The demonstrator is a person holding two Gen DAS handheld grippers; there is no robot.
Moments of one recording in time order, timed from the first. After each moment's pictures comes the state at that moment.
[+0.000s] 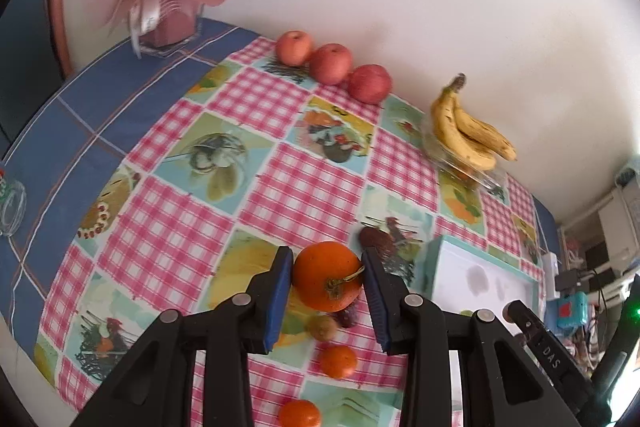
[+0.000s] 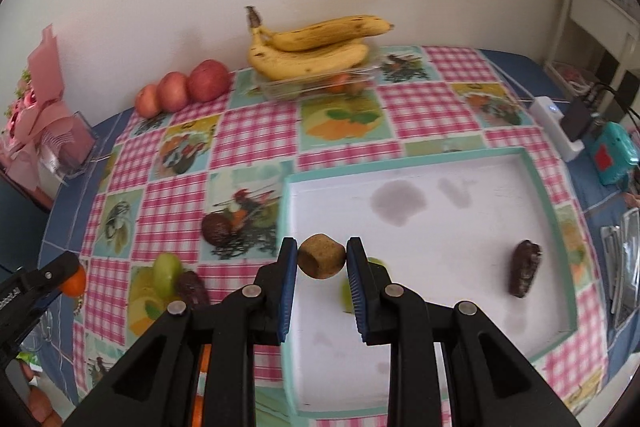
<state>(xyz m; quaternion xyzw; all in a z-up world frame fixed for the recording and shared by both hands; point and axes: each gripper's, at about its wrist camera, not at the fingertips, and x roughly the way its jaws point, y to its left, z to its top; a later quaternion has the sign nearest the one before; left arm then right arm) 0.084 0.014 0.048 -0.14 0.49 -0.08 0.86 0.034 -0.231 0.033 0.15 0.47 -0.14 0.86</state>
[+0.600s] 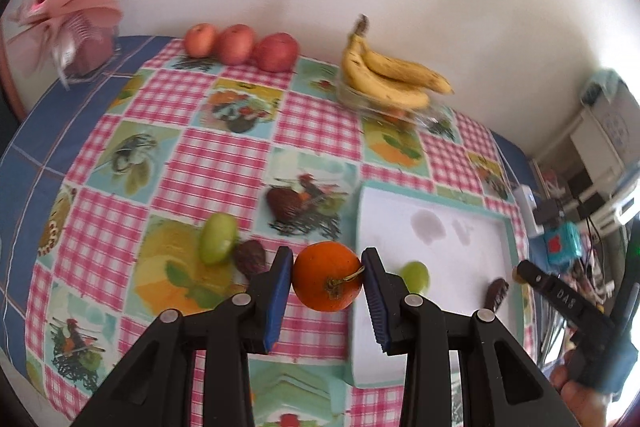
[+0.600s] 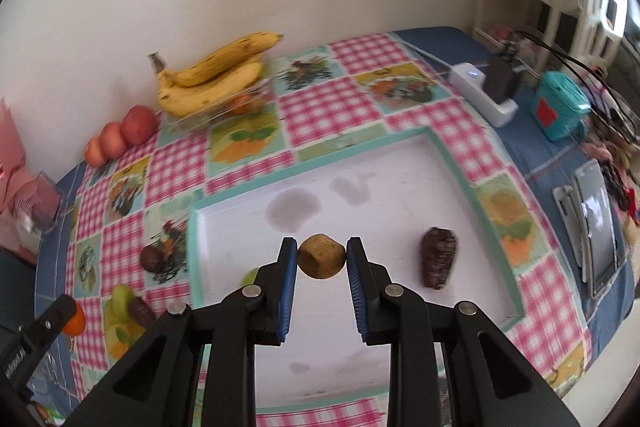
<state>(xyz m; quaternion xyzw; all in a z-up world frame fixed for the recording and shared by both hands) 0.057 -0.080 0.050 -0.06 0.50 -0.17 0.84 -0.012 -0.318 0.036 0.22 0.45 -0.23 0.83</state>
